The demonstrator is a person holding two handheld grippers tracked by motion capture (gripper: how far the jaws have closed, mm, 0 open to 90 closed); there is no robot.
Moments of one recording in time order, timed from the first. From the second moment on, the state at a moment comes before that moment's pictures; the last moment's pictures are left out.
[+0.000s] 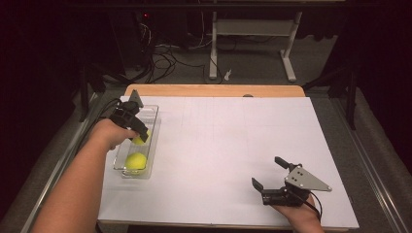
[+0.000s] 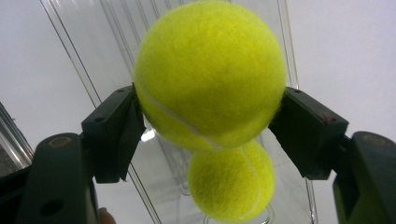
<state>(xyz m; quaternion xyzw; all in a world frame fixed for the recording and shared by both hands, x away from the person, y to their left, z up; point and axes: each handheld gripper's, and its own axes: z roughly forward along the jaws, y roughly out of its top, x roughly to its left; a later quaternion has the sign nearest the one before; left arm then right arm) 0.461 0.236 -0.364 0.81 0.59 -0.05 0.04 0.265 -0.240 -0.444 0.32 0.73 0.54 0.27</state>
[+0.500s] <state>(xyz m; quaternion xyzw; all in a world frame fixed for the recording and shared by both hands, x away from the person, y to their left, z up) 0.450 0.236 -0.349 0.81 0.57 -0.06 0.08 0.264 -0.237 -0.443 0.32 0.73 0.54 0.27</state>
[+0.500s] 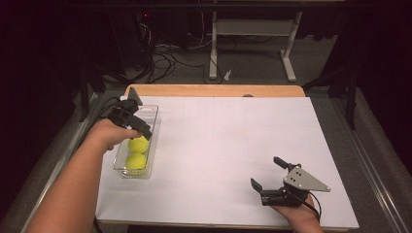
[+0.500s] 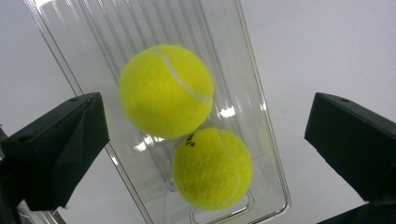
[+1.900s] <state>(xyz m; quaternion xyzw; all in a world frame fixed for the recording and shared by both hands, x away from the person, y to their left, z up) 0.428 0.197 -0.353 0.84 0.54 -0.05 0.07 0.265 -0.233 -0.444 0.31 0.74 0.53 0.27</state>
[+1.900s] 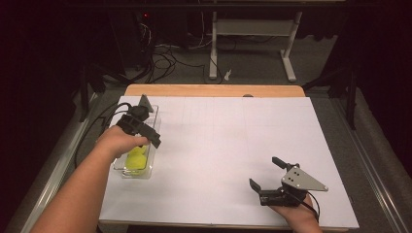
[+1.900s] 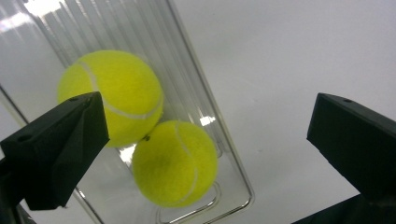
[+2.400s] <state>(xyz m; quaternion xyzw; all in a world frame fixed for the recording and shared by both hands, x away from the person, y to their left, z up) 0.417 0.168 -0.358 0.85 0.52 -0.05 0.07 0.264 -0.232 -0.445 0.31 0.74 0.53 0.27</state>
